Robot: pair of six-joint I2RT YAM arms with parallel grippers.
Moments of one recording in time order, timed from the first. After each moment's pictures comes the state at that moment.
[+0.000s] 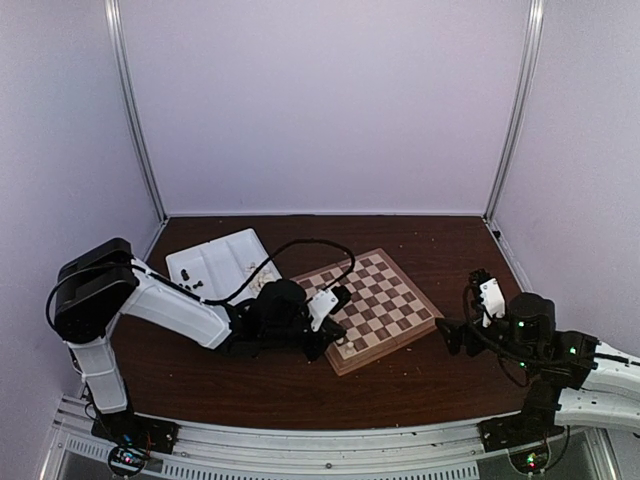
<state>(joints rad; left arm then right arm) -1.06 1.84 0.88 0.44 0.05 -0.03 0.86 0.51 0.30 -0.22 0.38 0.21</state>
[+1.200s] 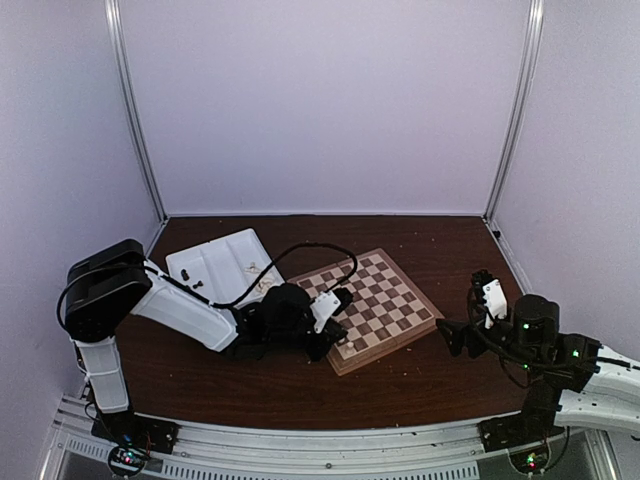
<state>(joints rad) -1.06 1.90 0.89 0.50 0.01 -0.02 0.86 0.46 0.29 -0.22 0.36 0.19</state>
